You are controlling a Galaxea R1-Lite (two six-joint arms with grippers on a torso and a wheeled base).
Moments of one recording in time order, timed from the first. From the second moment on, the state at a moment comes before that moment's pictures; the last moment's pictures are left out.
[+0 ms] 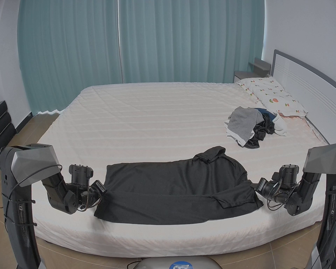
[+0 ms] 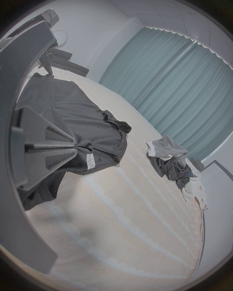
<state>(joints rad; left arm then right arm) -0.11 2.33 -0.75 -0.86 0.05 -0.84 0.01 2.33 -0.55 -1.28 0.25 0.61</state>
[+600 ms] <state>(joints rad) -0.10 2.29 -0.72 -0.86 0.05 -0.84 -0.02 2.30 -0.53 -1.28 0.26 0.62</state>
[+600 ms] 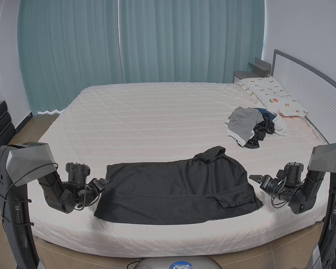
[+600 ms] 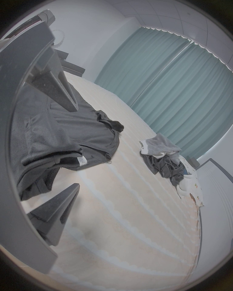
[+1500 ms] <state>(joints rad) -0.07 2.27 -0.75 -0.86 0.01 -0.90 -0.03 2.29 -0.53 -1.28 0.26 0.62</state>
